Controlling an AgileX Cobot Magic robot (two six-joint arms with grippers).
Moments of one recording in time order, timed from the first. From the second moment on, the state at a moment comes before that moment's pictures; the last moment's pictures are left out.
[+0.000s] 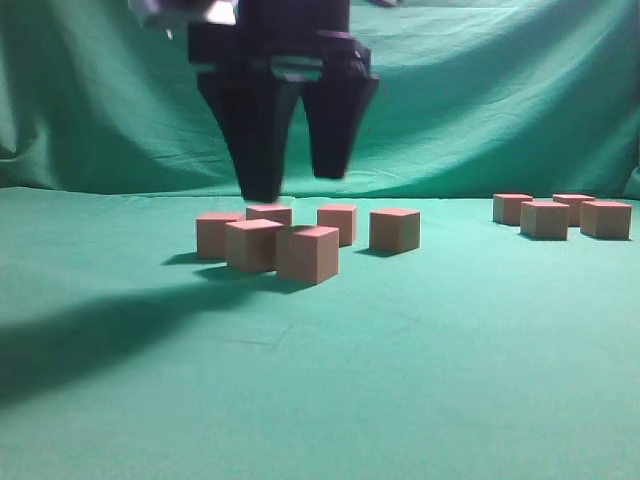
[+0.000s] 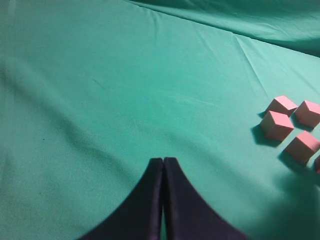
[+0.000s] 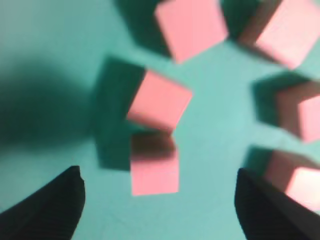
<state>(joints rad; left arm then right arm) -0.01 -0.01 0.02 -0.19 0.36 -0.08 0.79 2.08 -1.73 -0.09 1.21 -0.28</state>
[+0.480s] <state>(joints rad) -0.01 -0.01 0.02 -0.19 0.36 -0.08 0.75 1.90 -1.87 -0.28 1.24 -0.10</state>
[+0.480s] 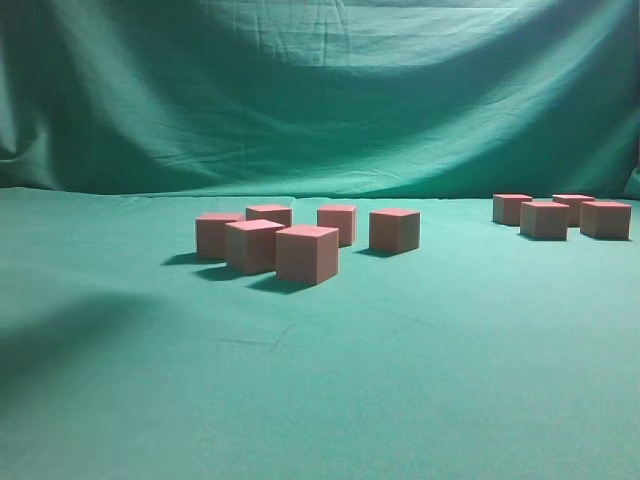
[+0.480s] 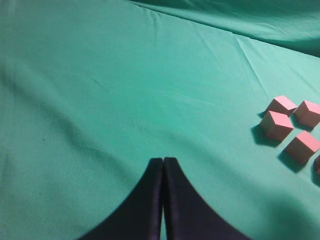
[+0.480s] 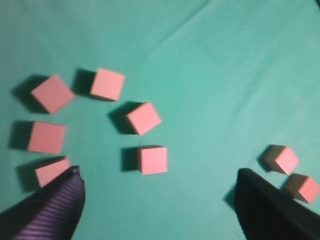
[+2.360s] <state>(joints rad) -0.01 -0.01 0.02 -0.19 0.36 -0.08 0.28 2.13 -1.62 -0.27 0.87 0.34</state>
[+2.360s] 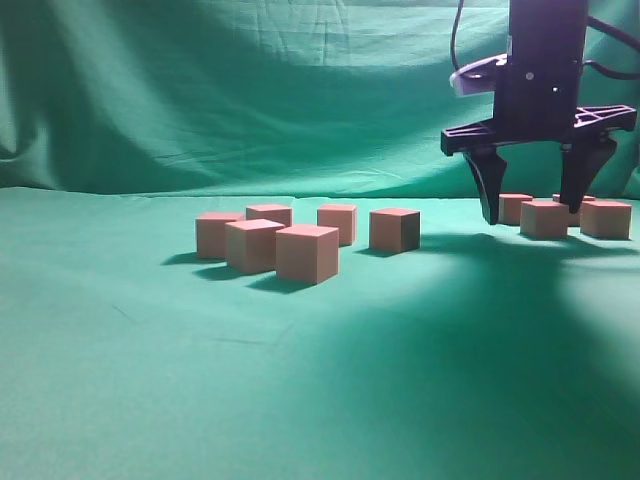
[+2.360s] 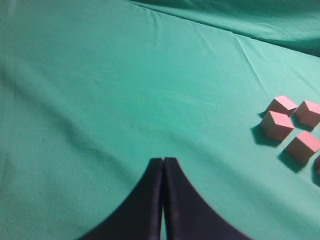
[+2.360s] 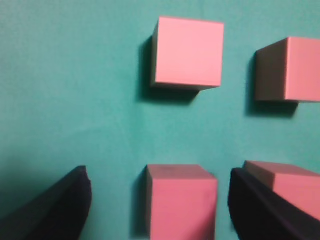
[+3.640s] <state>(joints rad) -0.01 -0.01 0.02 -0.19 0.36 -0.08 0.36 1.86 -1.65 -0.26 1.14 0.33</state>
